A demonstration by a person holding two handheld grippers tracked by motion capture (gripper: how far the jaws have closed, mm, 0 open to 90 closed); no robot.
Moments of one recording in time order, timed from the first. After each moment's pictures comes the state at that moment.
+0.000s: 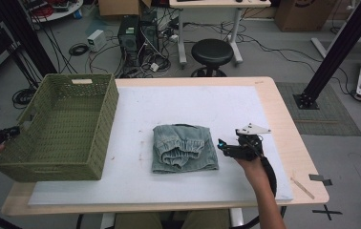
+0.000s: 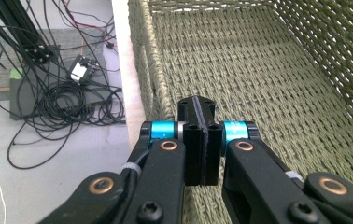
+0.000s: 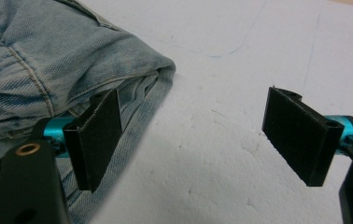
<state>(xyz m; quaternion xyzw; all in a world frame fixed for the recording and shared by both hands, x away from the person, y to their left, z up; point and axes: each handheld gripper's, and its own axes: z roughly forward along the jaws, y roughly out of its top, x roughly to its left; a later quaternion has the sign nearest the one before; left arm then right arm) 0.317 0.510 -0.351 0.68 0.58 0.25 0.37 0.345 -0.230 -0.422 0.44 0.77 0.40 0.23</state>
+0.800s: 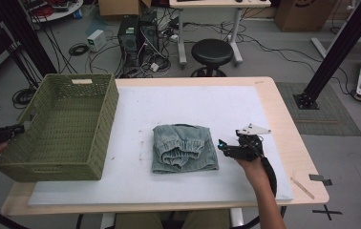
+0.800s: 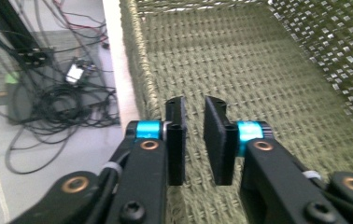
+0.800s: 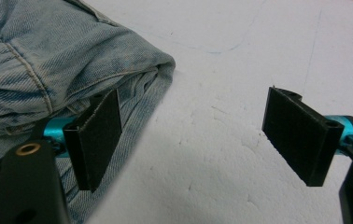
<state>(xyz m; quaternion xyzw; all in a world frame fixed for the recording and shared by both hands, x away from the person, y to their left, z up) 0.324 0.506 -0.350 0.69 0.57 0.25 0.36 0.345 -0.232 -0.424 0.44 0.77 0.40 0.23</state>
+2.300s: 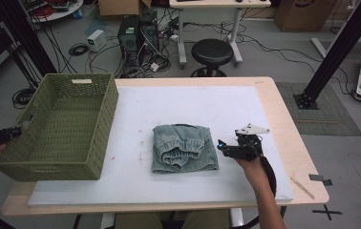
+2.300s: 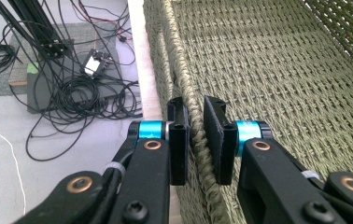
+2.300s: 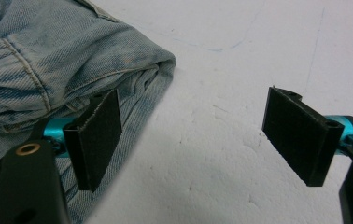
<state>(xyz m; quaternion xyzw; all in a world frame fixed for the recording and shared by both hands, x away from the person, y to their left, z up) 0.324 0.516 -0.361 0.68 0.59 0.26 0.34 0.346 -0.230 -0.424 0.44 0.77 0.39 0.23</state>
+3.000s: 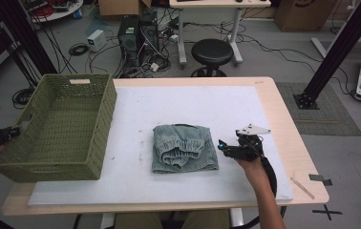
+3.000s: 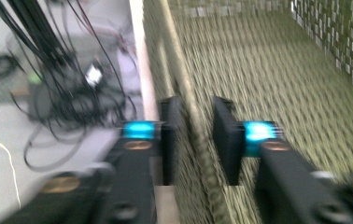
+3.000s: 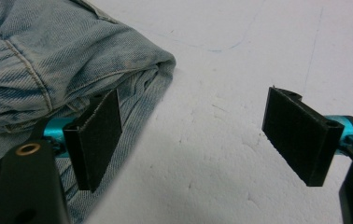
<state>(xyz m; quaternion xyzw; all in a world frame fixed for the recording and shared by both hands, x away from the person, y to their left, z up) 0.313 0.520 -0.359 0.65 0.59 0.30 0.38 0.345 -0.232 -0.424 0.44 0.77 0.40 0.23</state>
